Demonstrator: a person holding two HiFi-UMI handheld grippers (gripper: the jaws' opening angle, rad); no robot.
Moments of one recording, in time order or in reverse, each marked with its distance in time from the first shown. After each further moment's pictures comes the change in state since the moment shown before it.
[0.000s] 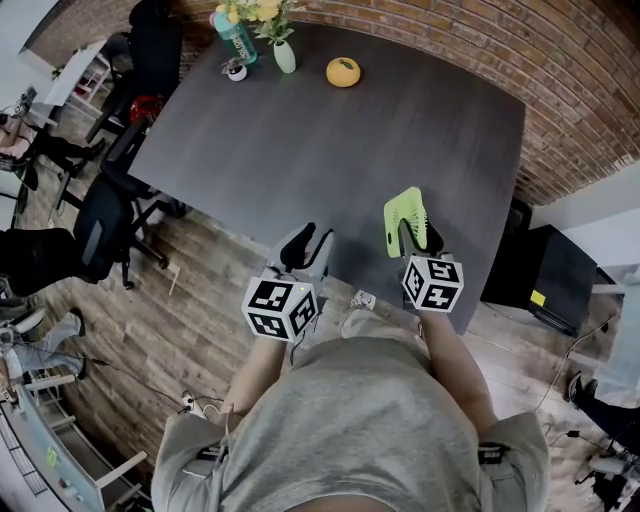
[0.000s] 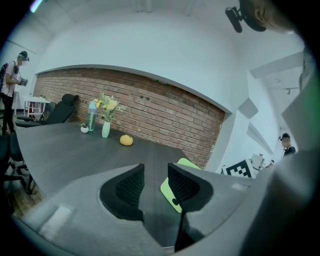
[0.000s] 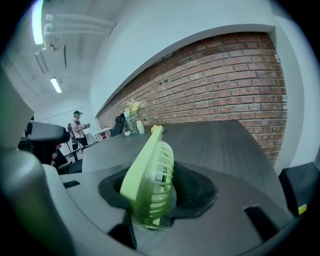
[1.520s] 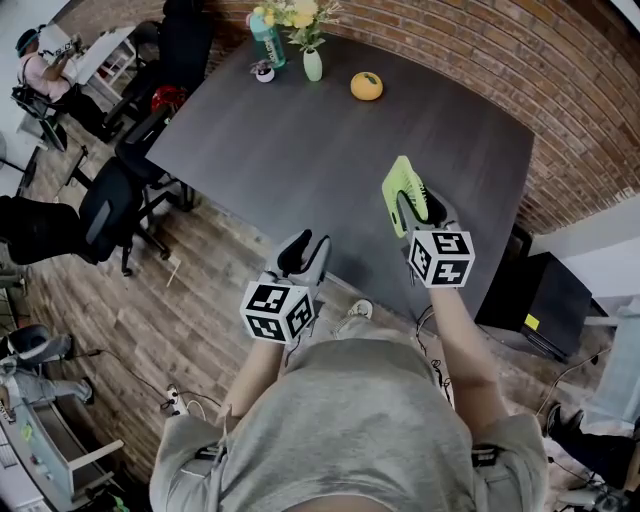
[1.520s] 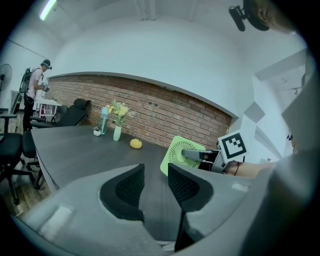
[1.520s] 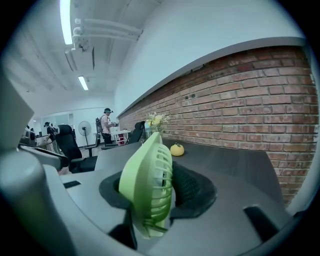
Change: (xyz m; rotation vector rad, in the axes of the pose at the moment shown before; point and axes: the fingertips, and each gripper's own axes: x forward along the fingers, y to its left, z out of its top) left arm -0.041 0.011 0.002 -0.035 -0.055 0.092; right arm 0.013 0.055 0.099 -0.197 -0.102 0.195
